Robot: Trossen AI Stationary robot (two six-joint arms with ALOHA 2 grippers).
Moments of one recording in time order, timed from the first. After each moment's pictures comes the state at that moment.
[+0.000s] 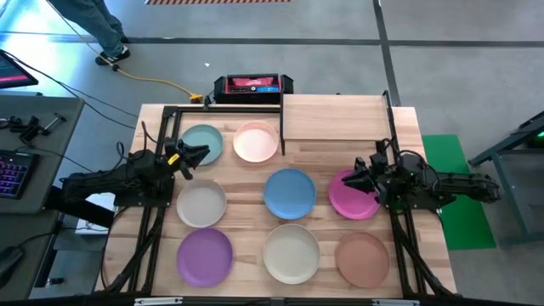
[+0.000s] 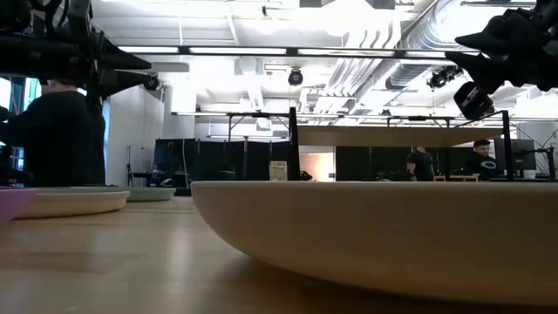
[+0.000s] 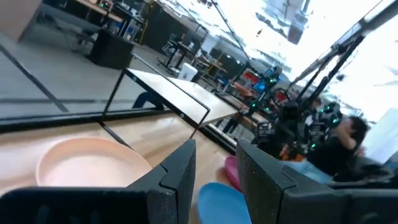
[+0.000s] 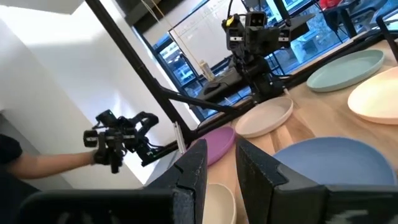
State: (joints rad) left arm 0.13 0.01 0.06 0.03 -0.32 -0.55; right arm -0.10 0.07 0.01 0.17 -0.28 0.60
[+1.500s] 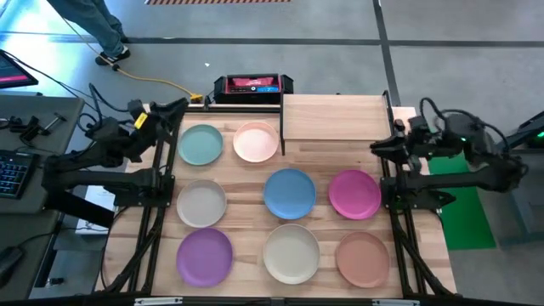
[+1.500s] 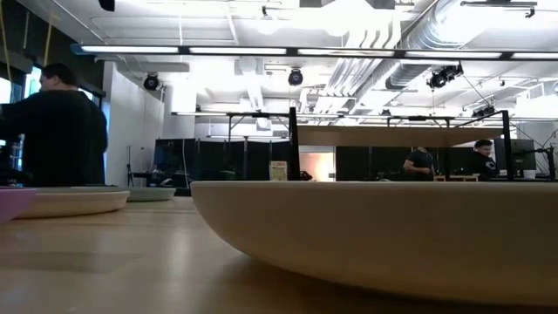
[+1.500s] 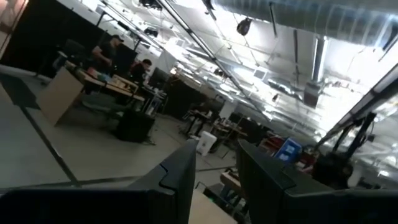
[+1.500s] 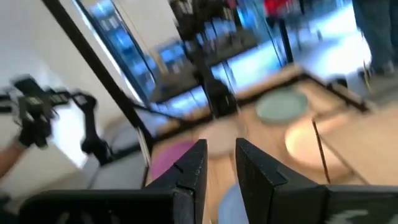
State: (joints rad) left arm 0.14 0.50 0.72 0.11 -0.53 -0.33; right arm -0.10 0.54 1.06 -0.71 -0.11 0.41
